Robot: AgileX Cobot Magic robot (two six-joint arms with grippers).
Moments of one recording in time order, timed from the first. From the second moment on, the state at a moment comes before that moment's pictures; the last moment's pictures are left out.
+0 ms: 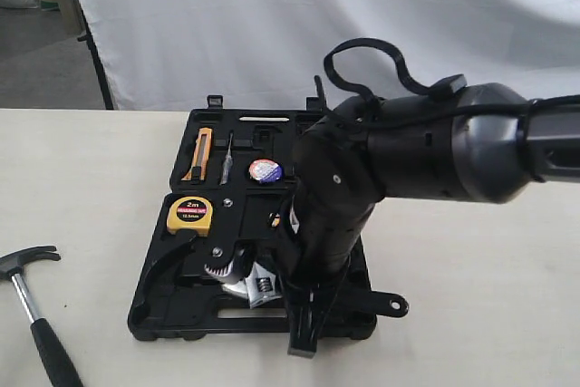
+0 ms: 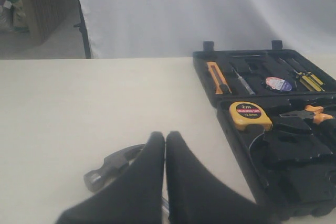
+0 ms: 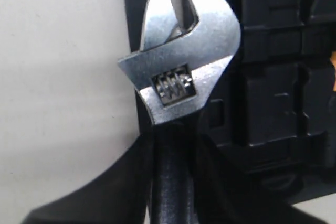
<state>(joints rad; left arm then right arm) 0.03 0.00 0.00 -0.04 0.27 0.01 0.94 1.82 -1.21 -0.11 0.77 -0.61</state>
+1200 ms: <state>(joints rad) 0.03 0.00 0.00 -0.04 0.27 0.01 0.89 2.22 -1.67 -0.10 0.79 -0.83</state>
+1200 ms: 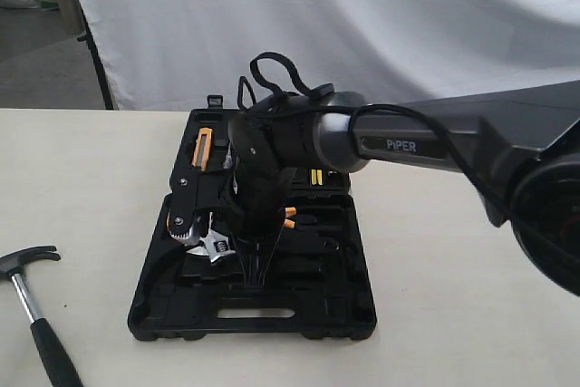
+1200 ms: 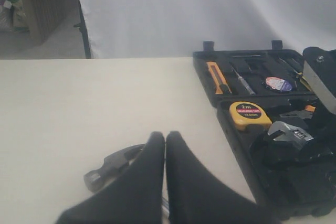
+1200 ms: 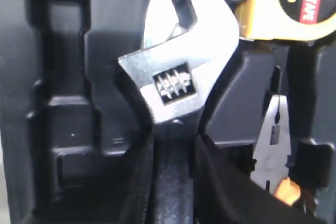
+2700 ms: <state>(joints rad) 0.03 0.00 0.00 -0.04 0.27 0.01 0.84 2.23 -1.68 -0.02 0.85 -0.85</state>
